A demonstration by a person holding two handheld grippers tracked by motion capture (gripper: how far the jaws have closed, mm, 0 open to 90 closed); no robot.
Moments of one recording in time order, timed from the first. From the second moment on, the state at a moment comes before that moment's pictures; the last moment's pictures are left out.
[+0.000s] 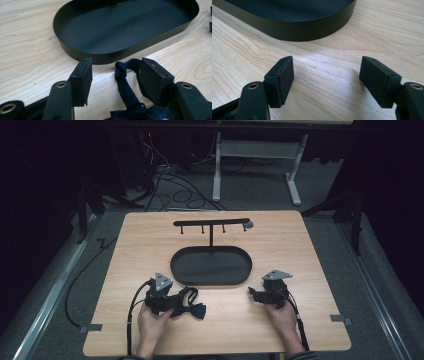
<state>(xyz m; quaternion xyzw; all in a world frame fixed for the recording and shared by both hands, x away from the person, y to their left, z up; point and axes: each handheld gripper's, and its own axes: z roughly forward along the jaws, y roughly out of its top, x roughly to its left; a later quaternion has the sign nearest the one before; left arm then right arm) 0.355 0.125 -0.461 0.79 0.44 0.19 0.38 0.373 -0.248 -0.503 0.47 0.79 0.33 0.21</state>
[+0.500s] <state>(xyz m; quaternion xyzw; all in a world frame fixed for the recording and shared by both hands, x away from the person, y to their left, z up) 0.366 0.115 -0.478 0.81 0.45 0.16 0.34 0.373 -0.248 -0.503 0.47 0.79 0.33 0.21</state>
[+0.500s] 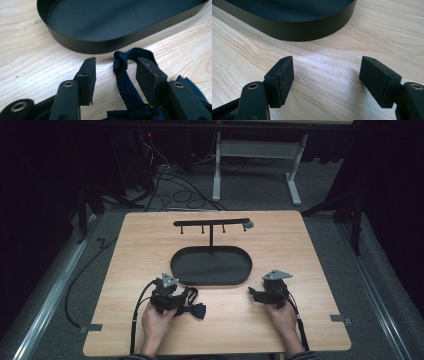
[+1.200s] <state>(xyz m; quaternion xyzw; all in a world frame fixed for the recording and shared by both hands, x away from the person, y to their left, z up) 0.369 0.114 -0.490 0.83 0.44 0.12 0.33 0.373 -0.248 -0.503 0.47 0.79 0.33 0.21</state>
